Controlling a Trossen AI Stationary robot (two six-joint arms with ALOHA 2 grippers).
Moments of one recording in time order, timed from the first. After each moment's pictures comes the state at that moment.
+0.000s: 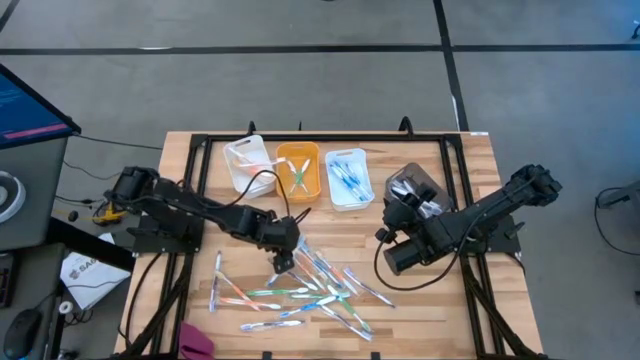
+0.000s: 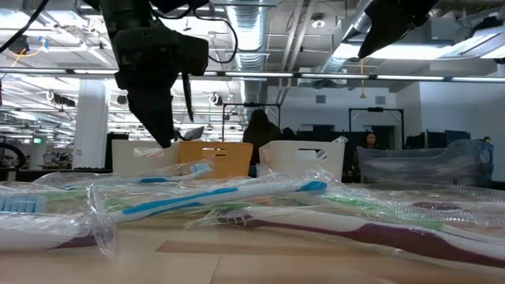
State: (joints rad) left arm -0.22 1.59 0.99 -0.58 -0.15 -0.59; right arm 0.46 1.48 1.19 -1.29 1.15 0.94
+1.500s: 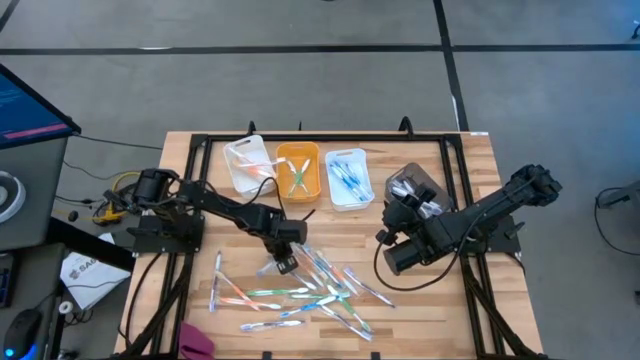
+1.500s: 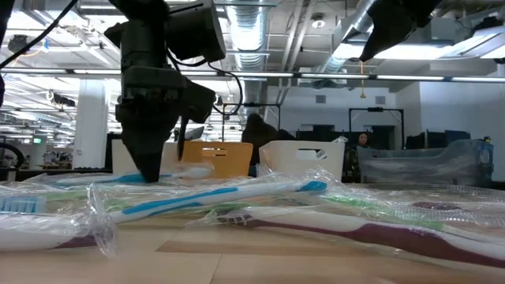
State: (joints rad) left arm -0.13 1.74 0.98 -0.55 0.11 -0.61; right arm 0.46 1.48 1.19 -1.29 1.10 0.93
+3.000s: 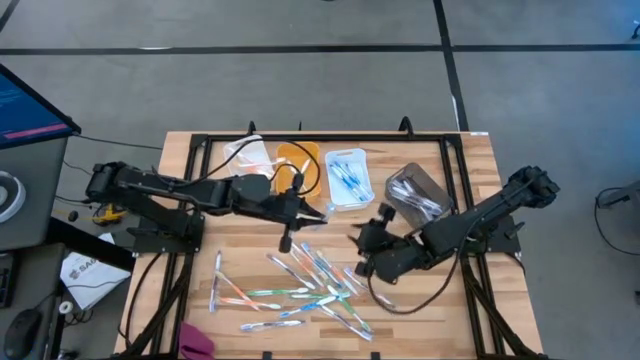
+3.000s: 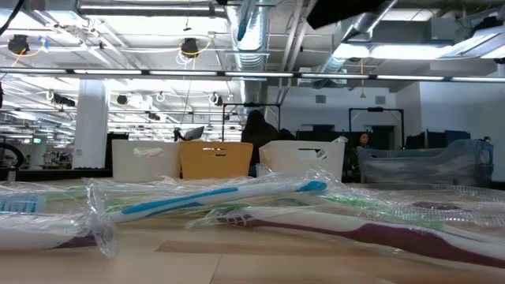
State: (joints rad) left arm -0.11 1.35 1.06 0.06 0.00 0.15; right arm 0.49 1.51 1.19 -0.53 0.84 0.40
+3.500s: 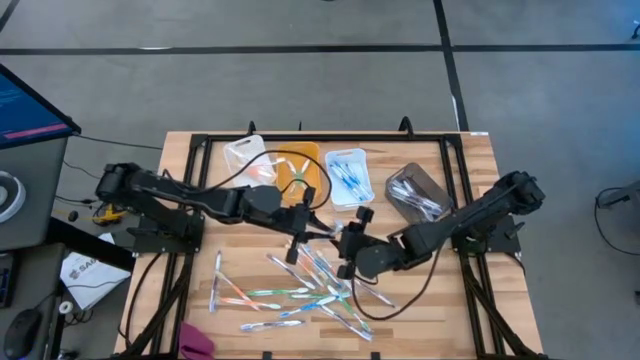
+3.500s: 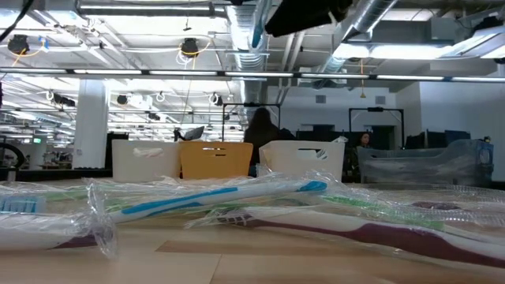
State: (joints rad) left arm -0.15 1.45 1.06 0.17 0.03 0.21; right arm 0.43 1.63 1.18 -0.23 0.81 0.16
